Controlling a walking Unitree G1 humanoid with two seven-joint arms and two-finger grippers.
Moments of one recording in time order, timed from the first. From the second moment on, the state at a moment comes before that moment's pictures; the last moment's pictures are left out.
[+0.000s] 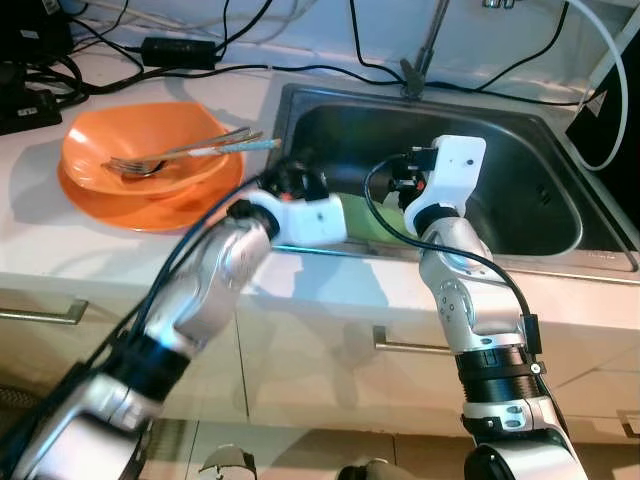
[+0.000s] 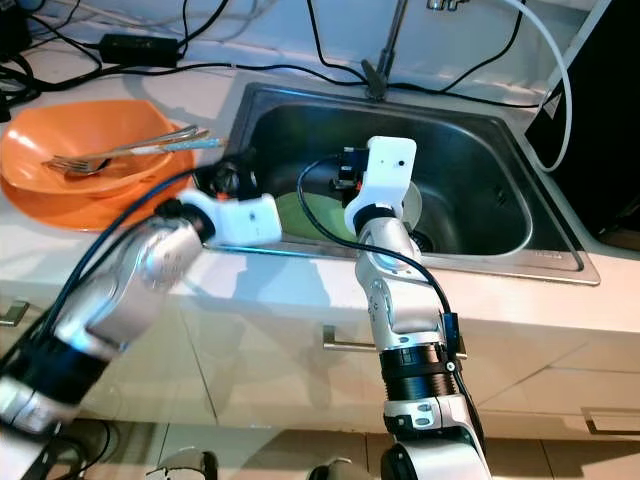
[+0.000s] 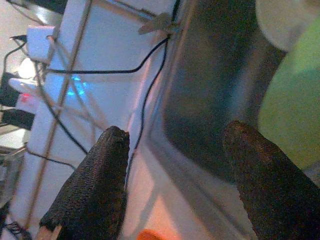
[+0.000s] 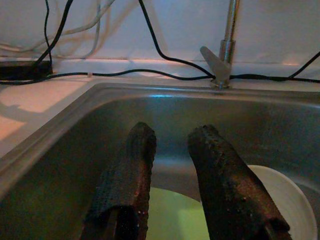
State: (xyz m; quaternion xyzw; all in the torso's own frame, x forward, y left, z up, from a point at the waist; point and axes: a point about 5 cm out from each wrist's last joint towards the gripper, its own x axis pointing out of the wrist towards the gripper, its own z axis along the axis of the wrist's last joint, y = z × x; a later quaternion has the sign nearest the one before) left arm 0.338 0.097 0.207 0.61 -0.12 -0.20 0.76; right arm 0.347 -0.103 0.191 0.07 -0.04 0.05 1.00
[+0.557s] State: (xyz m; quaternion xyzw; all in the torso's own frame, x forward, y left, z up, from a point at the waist) left arm 0.352 0.101 0.210 0.62 -0.11 -0.16 0.76; right arm 0.347 -0.104 0.191 0.07 -0.04 0.05 1.00
